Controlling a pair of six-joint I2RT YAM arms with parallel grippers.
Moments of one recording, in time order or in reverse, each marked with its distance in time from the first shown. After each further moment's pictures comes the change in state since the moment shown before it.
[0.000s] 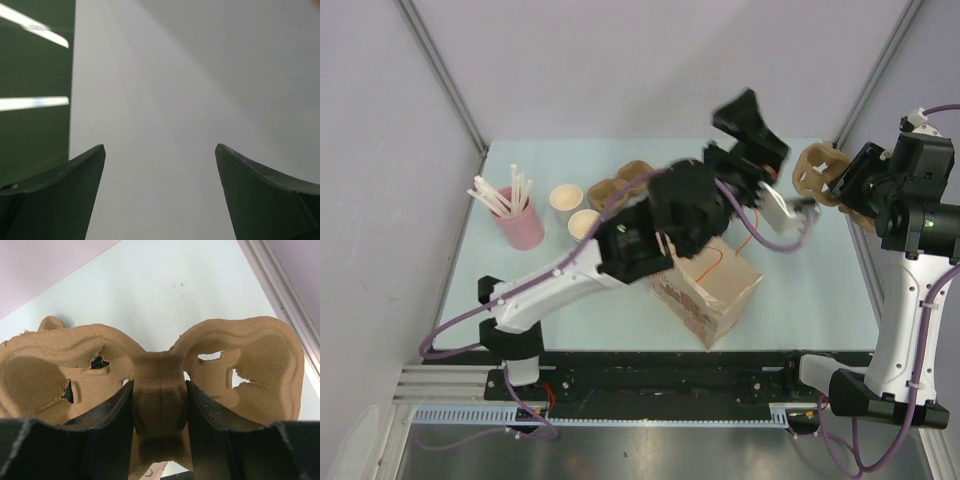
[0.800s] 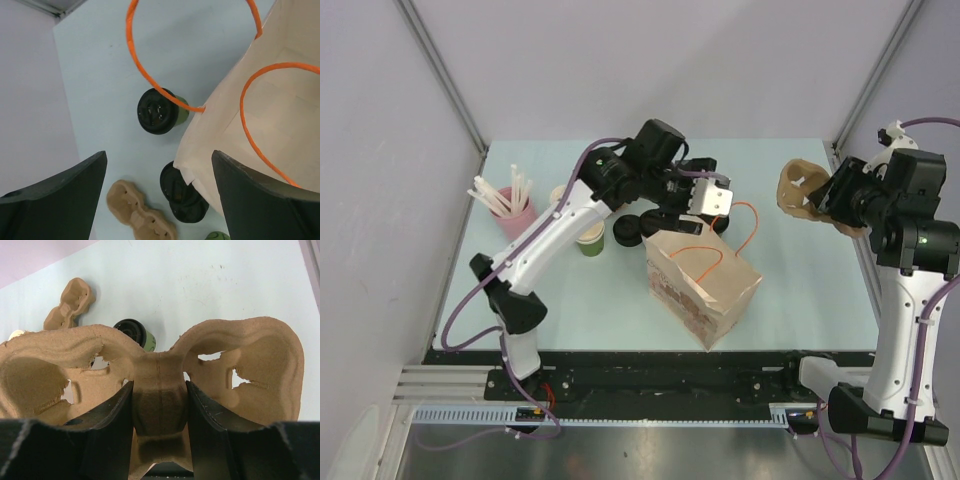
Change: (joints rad) left arm 0.502 0.015 0.007 -0.905 1.001 -0.706; right arm -0.001 -0.079 -0.107 0.032 -0.216 -0.084
